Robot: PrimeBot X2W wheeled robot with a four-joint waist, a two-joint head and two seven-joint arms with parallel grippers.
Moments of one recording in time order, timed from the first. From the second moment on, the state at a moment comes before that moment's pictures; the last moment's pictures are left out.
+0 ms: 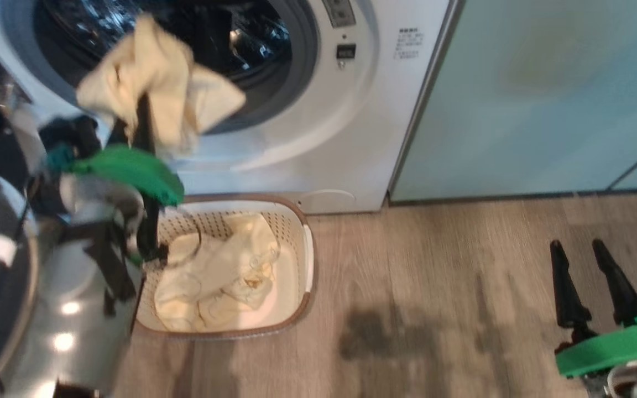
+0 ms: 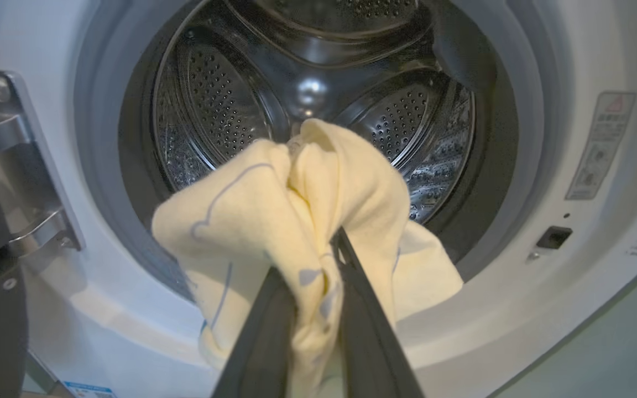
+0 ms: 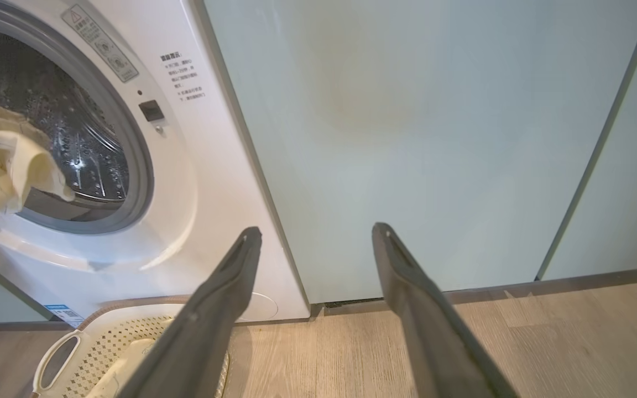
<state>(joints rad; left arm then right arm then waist) -0.58 0.16 -0.04 0.52 -0.37 0.00 -0.19 -0.04 -0.15 0.11 0.17 0.36 0.13 -0.25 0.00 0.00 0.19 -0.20</state>
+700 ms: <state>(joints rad) -1.20 0.23 -0.04 0.91 -0.34 0.04 -0.23 -0.25 -0.12 0.16 0.15 0.39 0.13 -0.25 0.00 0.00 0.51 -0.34</state>
